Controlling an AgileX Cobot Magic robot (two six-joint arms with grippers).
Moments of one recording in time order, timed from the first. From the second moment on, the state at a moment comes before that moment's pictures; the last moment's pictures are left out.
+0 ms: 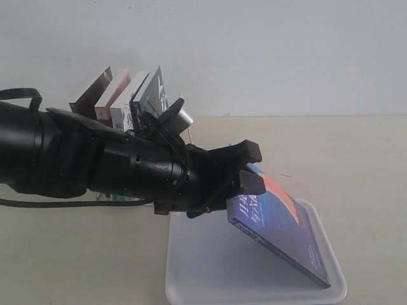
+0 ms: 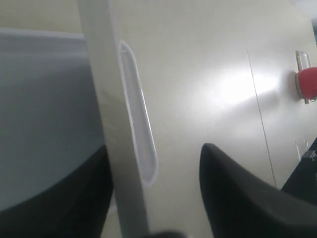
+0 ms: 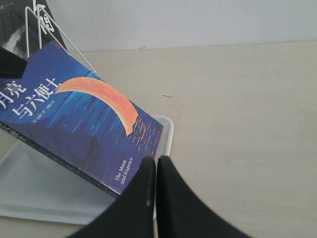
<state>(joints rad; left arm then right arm) -0.74 1.72 -0.97 -1.67 0.33 0.82 0.25 0.00 0.00 0.16 0.34 0.00</state>
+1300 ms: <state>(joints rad) -0.67 1.48 -0.90 -0.93 0.39 0.45 0.25 0.00 0.00 0.16 0.34 0.00</state>
